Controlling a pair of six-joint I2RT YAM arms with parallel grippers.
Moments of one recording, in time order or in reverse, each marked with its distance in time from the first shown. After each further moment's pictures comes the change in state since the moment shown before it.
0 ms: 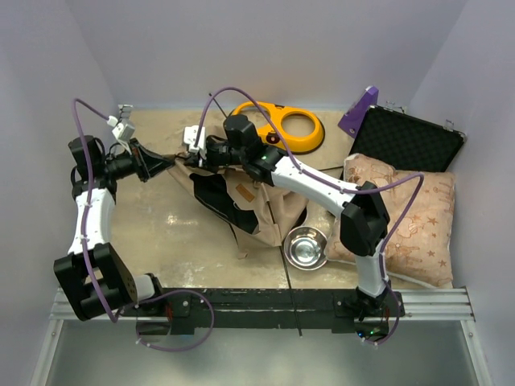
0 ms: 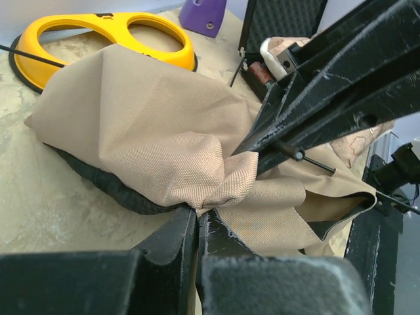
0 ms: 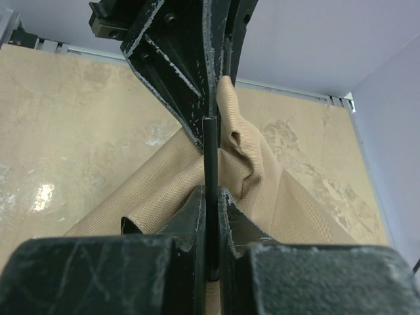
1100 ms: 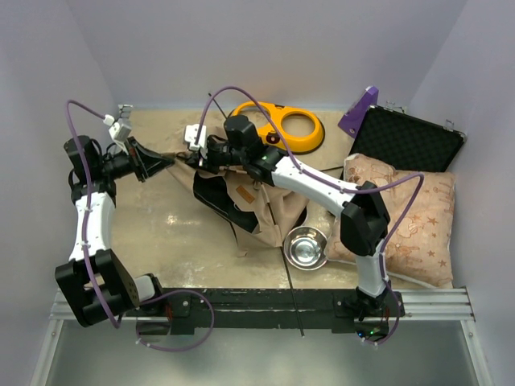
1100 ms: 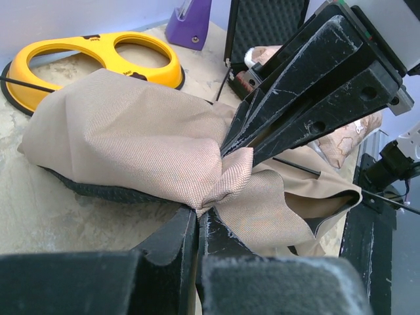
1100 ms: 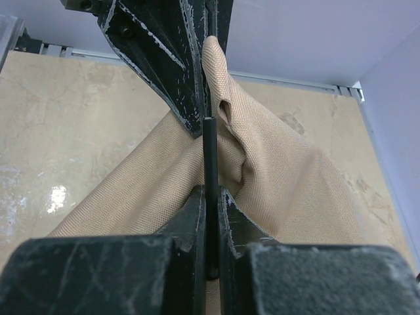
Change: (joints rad) left arm 0.009 -0.041 -0.019 0.116 0.069 -0.090; right arm -0.005 -0.005 -0.012 -0.006 0.018 0.048
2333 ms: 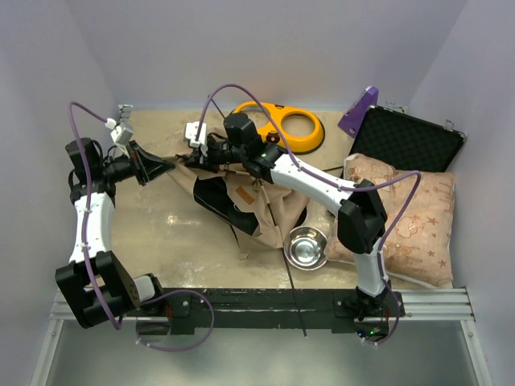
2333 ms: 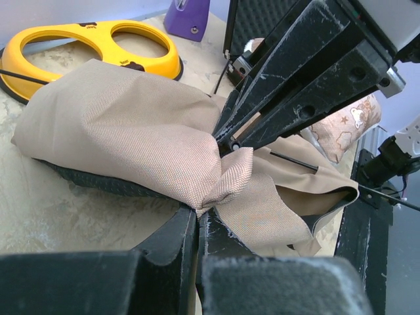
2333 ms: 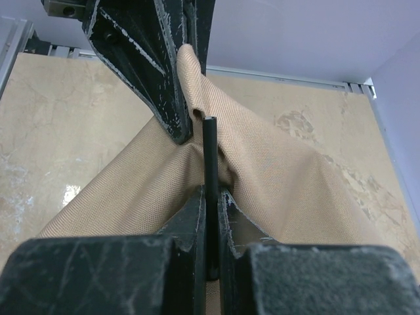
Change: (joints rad) left arm 0.006 -0.009 0.005 -0.154 -0.002 0.125; right arm -0.016 0.028 0.035 -0.023 -0.038 0.025
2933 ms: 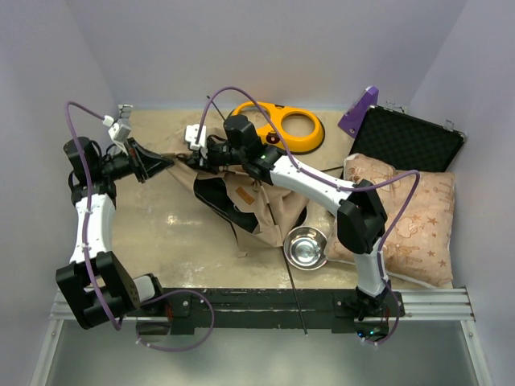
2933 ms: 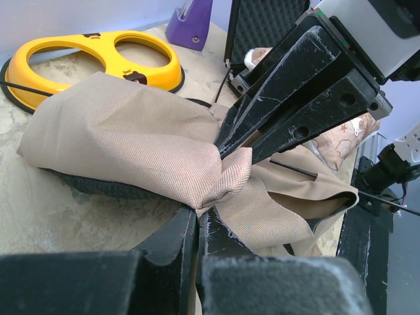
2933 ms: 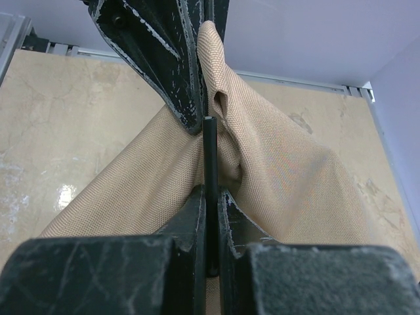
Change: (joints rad) left arm 0.000 -0.004 -0.021 0.175 -0.002 -0.160; right arm 0.003 0.000 -0.026 0.031 -0.001 -0.016
